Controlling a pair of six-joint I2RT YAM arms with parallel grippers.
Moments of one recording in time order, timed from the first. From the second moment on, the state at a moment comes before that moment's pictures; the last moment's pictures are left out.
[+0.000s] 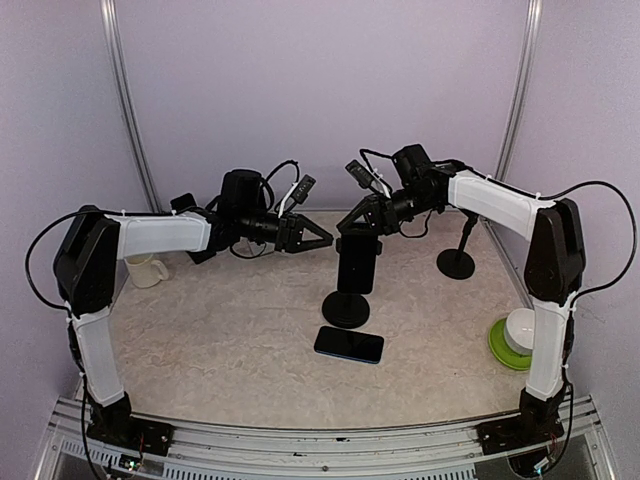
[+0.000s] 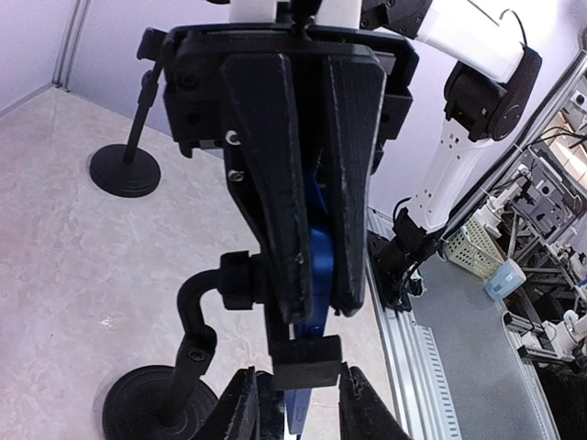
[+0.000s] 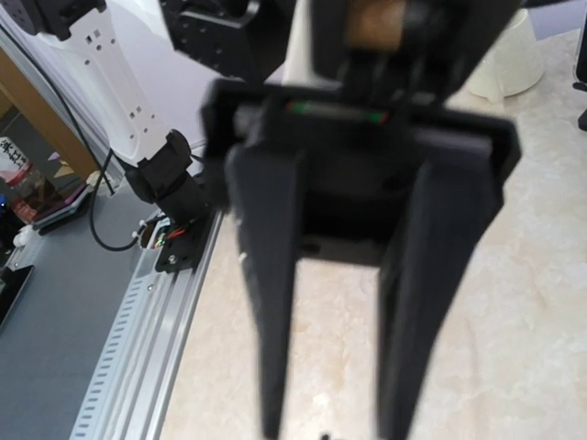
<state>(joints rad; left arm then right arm) -0.59 1.94 1.41 0.21 1.07 -0.20 0.49 2.03 1.84 -0.70 -1.22 -0.43</state>
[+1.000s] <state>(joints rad) -0.56 1.90 1.34 0.21 1.06 -0.19 0.49 2.03 1.85 -0.73 -1.16 -0.42</state>
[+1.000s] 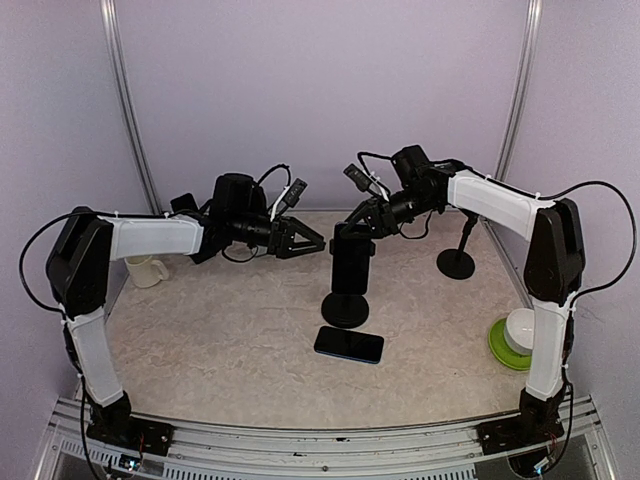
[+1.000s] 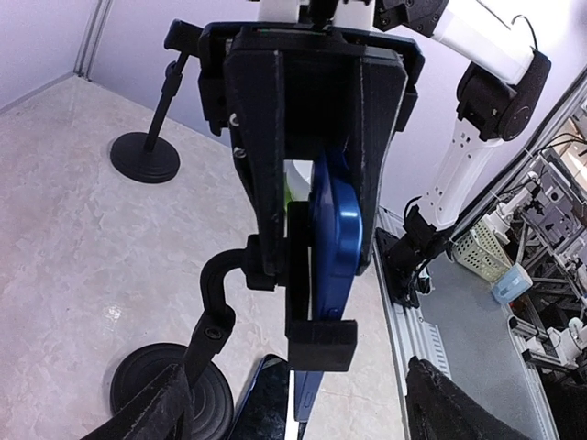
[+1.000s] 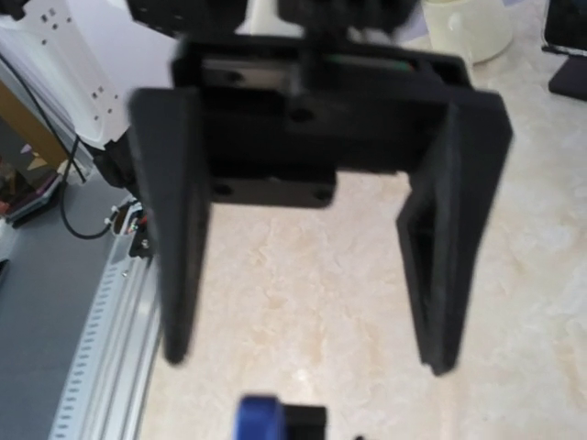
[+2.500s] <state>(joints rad) -0.59 1.60 1.15 0.04 0.69 -0.18 0.52 1.71 1.52 -0.40 -0.78 -0.06</state>
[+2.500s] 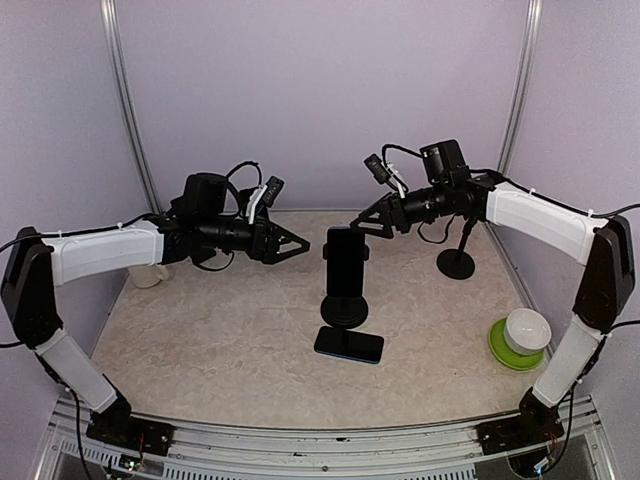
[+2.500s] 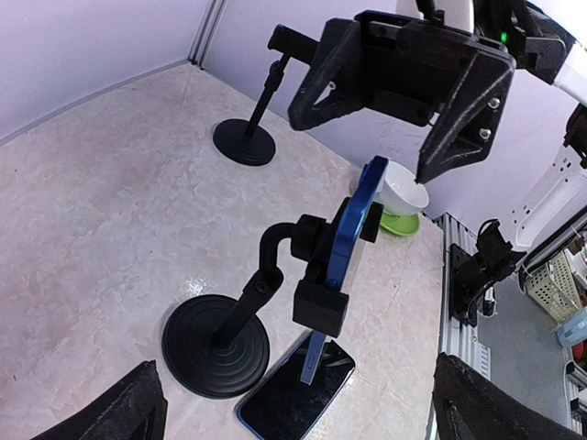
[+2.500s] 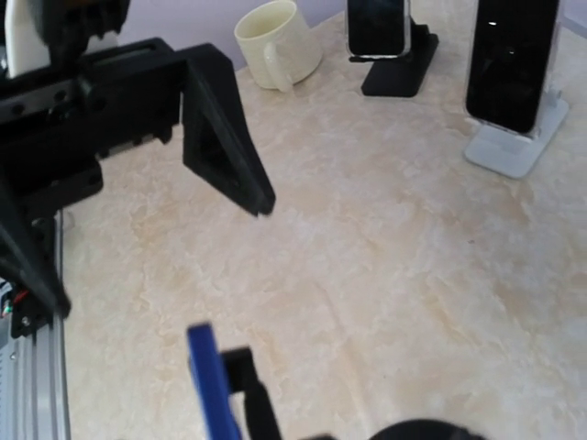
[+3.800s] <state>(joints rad) -0.54 1.25 0.94 -0.10 0.45 -0.28 0.55 1.55 1.16 -0.14 -0.72 0.07</state>
